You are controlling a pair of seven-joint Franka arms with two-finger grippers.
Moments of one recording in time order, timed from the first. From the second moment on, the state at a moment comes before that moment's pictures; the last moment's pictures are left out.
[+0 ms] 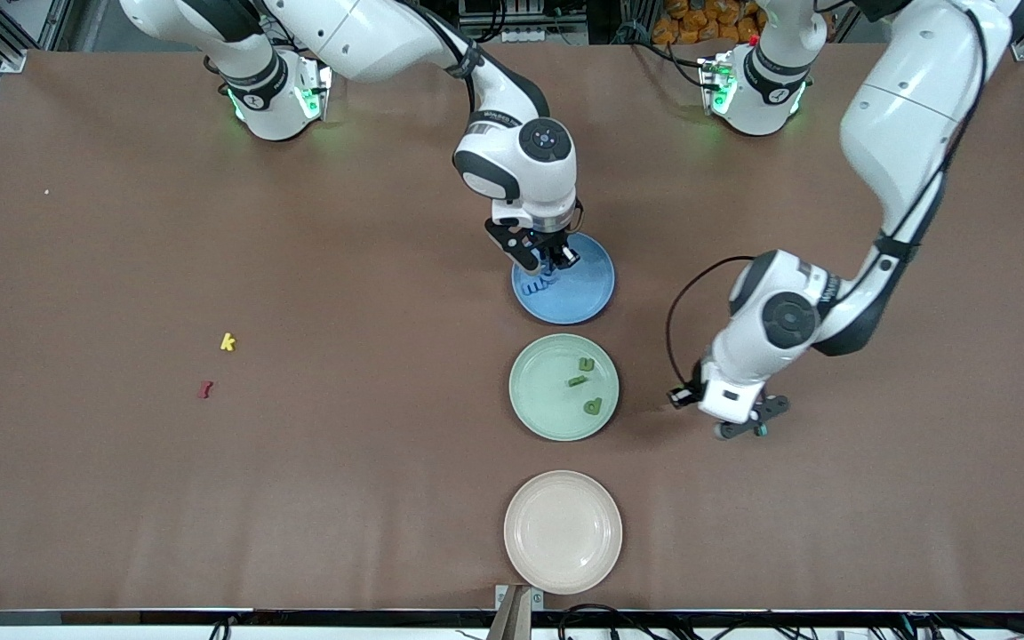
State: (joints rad) left arm 0.04 0.70 -0.44 -1.73 0.33 2.47 -0.98; right arm 0.72 0.73 0.30 -1.61 -0.28 2.36 1.99
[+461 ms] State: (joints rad) left arm -0.14 0.69 -0.43 -1.66 0.33 2.47 -1.28; right arm 0.72 0.77 0.27 -1.58 -0.30 2.42 1.99
